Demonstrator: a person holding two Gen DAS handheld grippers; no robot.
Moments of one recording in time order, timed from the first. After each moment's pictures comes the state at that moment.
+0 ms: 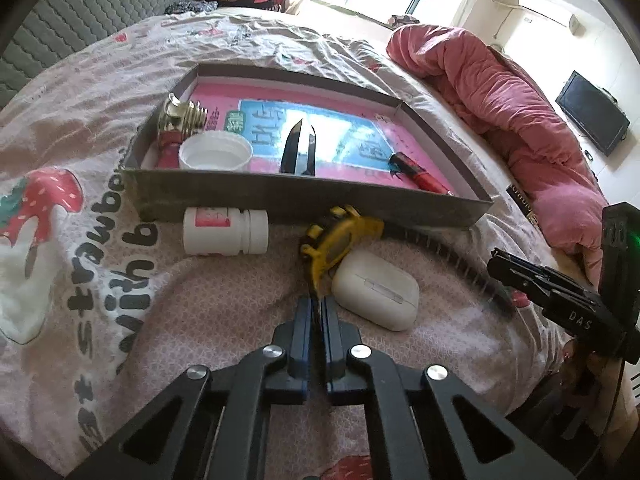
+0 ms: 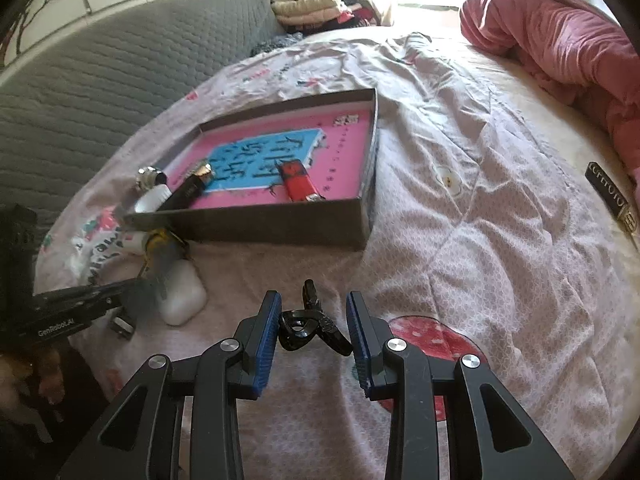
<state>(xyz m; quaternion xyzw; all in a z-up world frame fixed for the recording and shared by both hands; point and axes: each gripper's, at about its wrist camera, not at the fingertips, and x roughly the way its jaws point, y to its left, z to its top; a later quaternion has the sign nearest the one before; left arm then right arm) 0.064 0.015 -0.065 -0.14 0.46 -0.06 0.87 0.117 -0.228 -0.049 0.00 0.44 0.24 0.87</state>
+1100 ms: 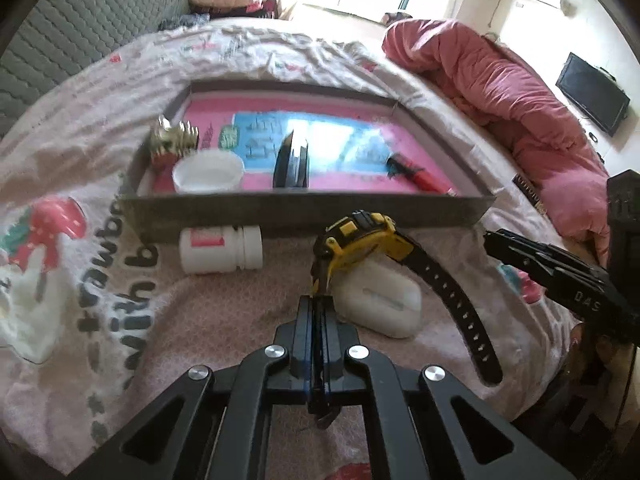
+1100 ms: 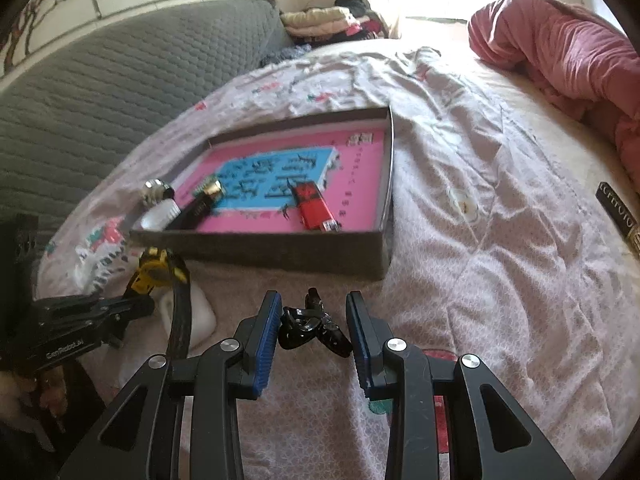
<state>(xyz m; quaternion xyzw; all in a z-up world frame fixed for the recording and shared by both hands) 0.067 0.004 -0.053 -0.10 0.45 -0.06 0.89 0.126 -0.219 -0.043 0.01 0.41 0.26 0.88</state>
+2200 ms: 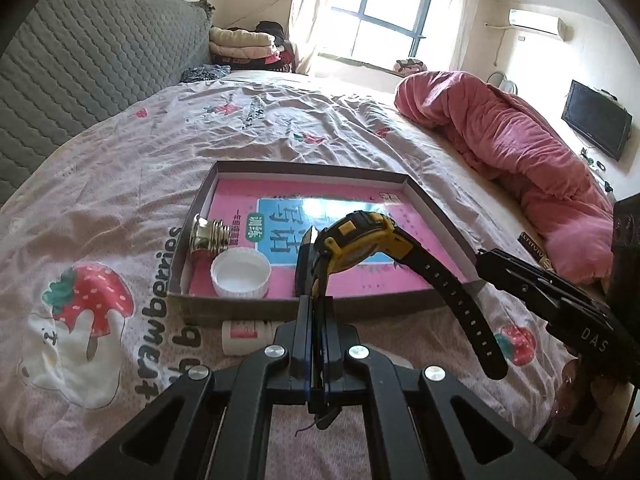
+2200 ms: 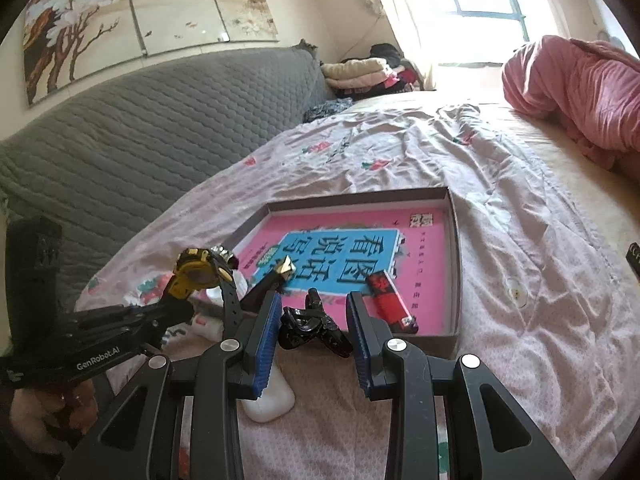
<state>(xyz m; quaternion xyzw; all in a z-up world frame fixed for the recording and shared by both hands) 0.073 0.013 -0.005 -0.10 0.37 -0.01 0.92 0.131 -0.189 0.001 0.05 0.32 0.32 0.89</state>
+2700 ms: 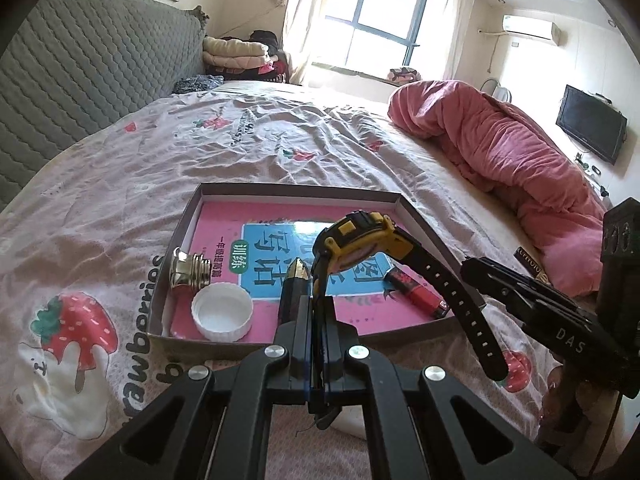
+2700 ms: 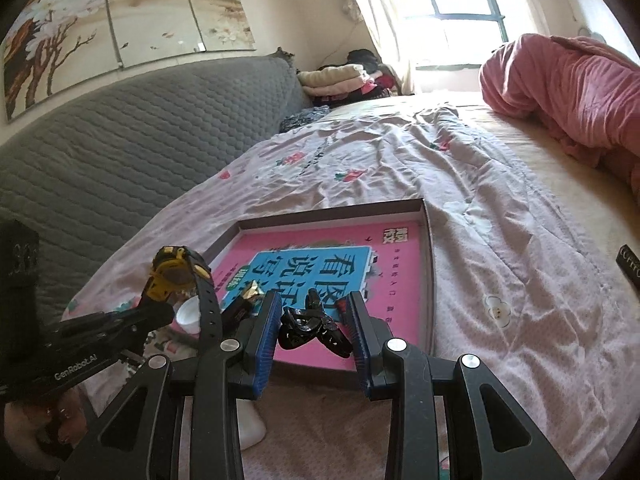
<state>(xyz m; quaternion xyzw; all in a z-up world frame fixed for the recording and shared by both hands) 0.094 0.006 0.002 -0.10 0.35 -0.02 0.93 0.156 -0.195 -0.001 0.06 0.32 0.28 0.90</state>
